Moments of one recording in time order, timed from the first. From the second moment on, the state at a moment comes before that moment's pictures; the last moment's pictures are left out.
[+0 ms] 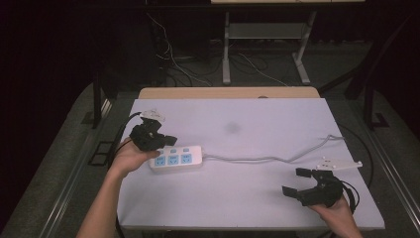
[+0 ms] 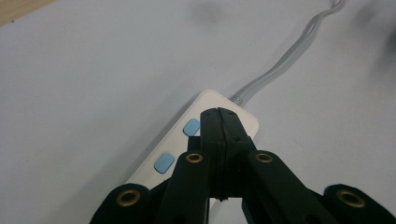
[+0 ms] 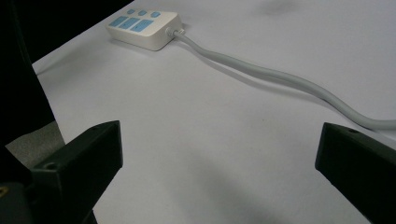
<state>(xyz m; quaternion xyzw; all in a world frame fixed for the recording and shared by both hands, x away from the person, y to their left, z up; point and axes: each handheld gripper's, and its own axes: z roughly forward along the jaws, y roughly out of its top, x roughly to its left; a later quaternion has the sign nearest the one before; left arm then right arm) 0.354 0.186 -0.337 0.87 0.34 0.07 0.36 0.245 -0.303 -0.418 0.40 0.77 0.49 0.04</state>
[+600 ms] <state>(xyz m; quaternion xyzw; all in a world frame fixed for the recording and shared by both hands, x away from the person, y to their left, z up) 0.312 0.214 -0.347 0.81 0.37 0.10 0.45 0.245 -0.303 -0.419 0.40 0.77 0.49 0.04</state>
